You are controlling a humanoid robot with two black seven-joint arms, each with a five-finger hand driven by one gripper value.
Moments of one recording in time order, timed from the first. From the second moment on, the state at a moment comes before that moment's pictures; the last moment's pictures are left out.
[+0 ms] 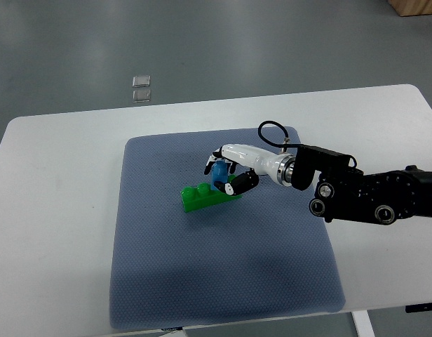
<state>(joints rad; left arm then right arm) -0.05 0.00 -0.10 -0.19 0.07 -0.01 0.13 1.09 -0.32 -0.11 1.25 -1.04 -0.25 -0.03</state>
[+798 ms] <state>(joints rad) -0.05 0.00 -0.10 -0.19 0.07 -0.01 0.13 1.01 -0.32 -0.05 1.24 -1.08 -0.27 0.01</state>
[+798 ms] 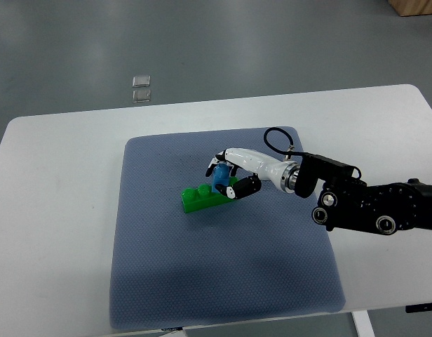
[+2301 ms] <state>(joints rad) -0.05 0.00 -0.10 -0.19 0.07 -0.01 0.13 0.97 -0.33 0.00 1.19 -1.16 -0.27 0.06</state>
